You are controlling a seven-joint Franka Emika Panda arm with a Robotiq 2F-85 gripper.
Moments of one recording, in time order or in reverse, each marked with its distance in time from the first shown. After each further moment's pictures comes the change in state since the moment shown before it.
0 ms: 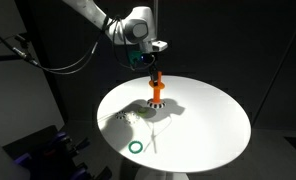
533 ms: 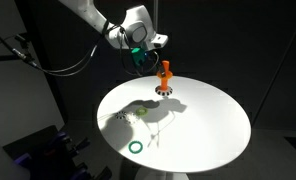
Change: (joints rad) arm -0.004 0.015 0.007 -0.029 0.000 0.365 0.000
